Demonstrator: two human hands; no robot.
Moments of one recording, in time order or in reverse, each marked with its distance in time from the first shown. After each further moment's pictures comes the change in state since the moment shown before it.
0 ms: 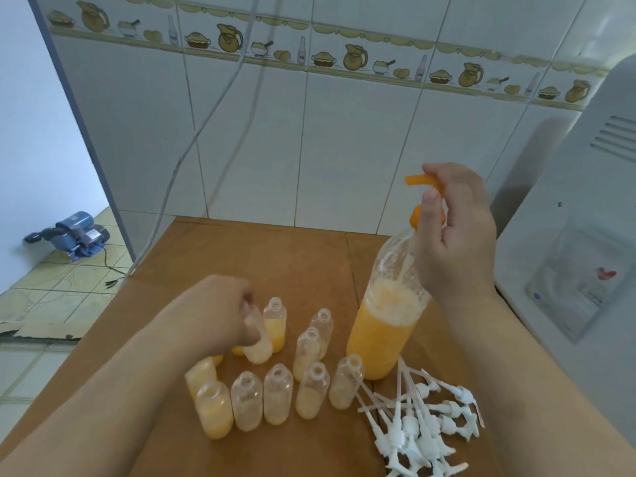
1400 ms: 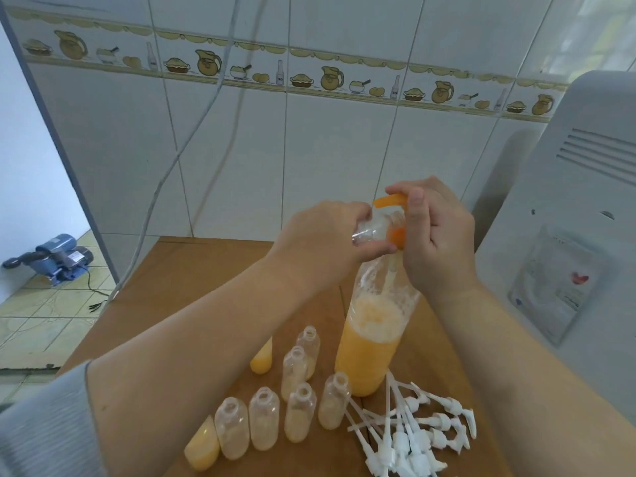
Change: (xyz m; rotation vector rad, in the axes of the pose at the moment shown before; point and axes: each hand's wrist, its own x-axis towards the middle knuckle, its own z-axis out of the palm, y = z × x) left_hand 0.034 0.123 -0.045 -0.260 0.544 0.679; right_hand 0.020 0.010 -0.005 0.131 -0.023 -0.014
